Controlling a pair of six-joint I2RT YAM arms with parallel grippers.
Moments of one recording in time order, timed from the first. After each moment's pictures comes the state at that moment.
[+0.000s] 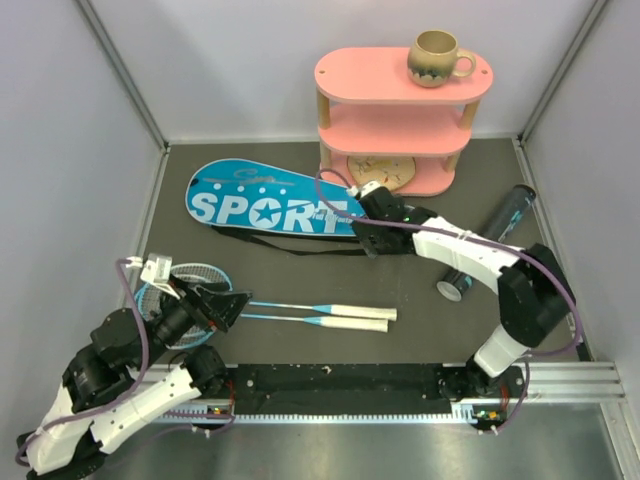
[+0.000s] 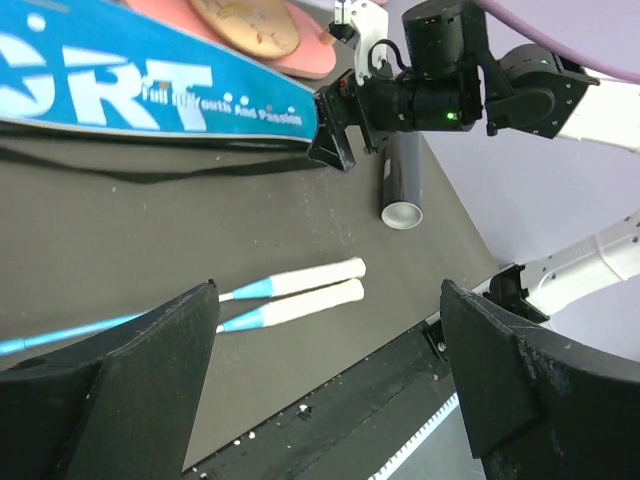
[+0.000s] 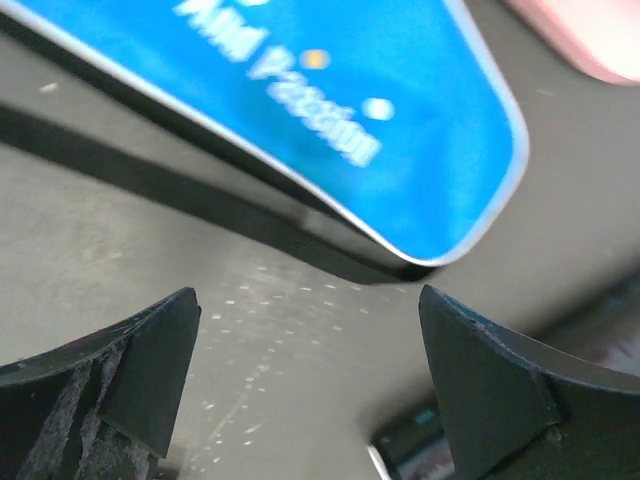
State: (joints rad) left arm -0.94 0.14 0.85 -0.78 -0.27 -0.65; right arm 0.69 1.58 1.17 -0.53 0.45 0.04
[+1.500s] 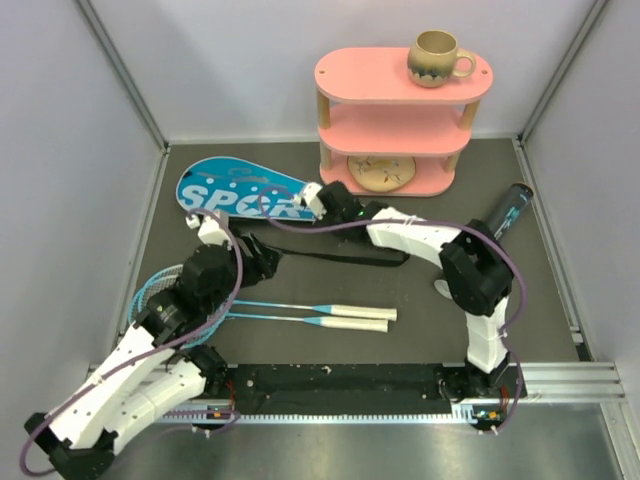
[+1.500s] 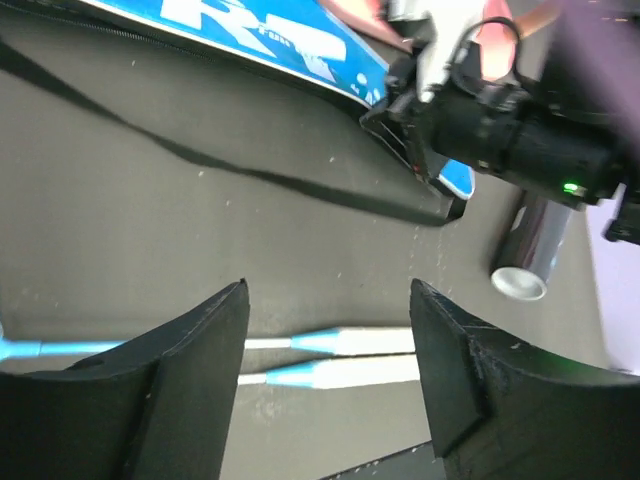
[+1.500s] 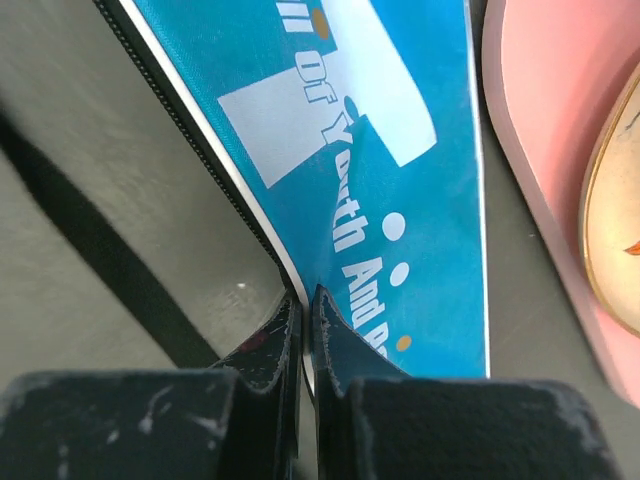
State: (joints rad) left arm -0.73 0.63 0.77 -0.58 -0.32 -0.77; right arm 0.81 1.96 1.42 -0.29 0.26 -0.36
